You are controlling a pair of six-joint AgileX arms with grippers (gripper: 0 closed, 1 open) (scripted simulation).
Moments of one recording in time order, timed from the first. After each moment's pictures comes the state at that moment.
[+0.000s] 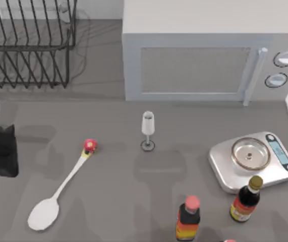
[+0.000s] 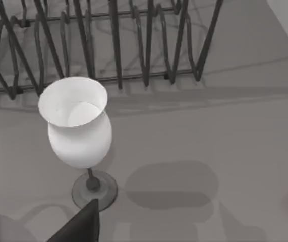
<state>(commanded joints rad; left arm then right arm) -0.15 0.58 0.44 -0.36 0.00 0.01 0.00 0.00 0.00 0.00 0.00 0.00</state>
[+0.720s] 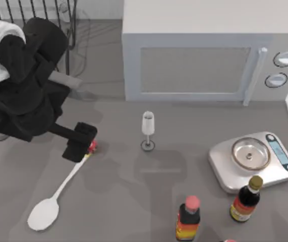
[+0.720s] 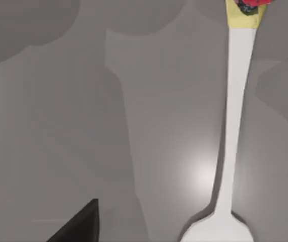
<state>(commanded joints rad) -0.40 1.64 1.16 -0.97 0.00 0.04 0.00 0.00 0.00 0.00 0.00 0.00</state>
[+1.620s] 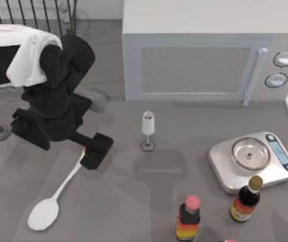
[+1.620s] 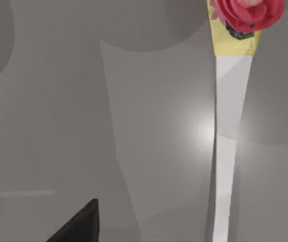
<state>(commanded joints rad) -0.43 1.85 1.22 -0.94 0.00 0.05 0.00 0.00 0.00 0.00 0.00 0.00</state>
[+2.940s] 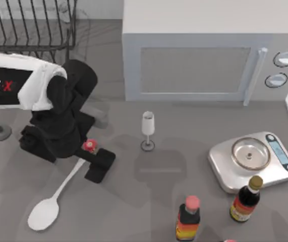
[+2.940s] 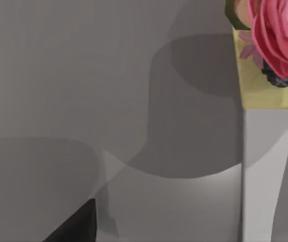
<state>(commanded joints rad) -0.43 1.97 1.08 -0.68 0.00 0.05 0.00 0.00 0.00 0.00 0.00 0.00</state>
